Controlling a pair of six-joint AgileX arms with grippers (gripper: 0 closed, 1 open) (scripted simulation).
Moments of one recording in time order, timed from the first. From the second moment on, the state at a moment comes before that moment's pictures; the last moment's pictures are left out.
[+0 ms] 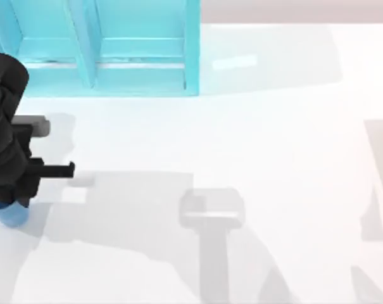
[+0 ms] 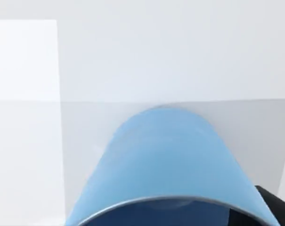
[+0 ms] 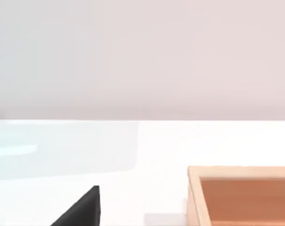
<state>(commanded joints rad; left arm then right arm) -0.10 1.80 1.07 -0.85 -0.01 -0.08 0.00 0.00 0.00 0.00 0.00 0.00</state>
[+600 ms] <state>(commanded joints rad) -0.10 1.80 1.07 -0.85 -0.01 -0.08 0.00 0.00 0.00 0.00 0.00 0.00</state>
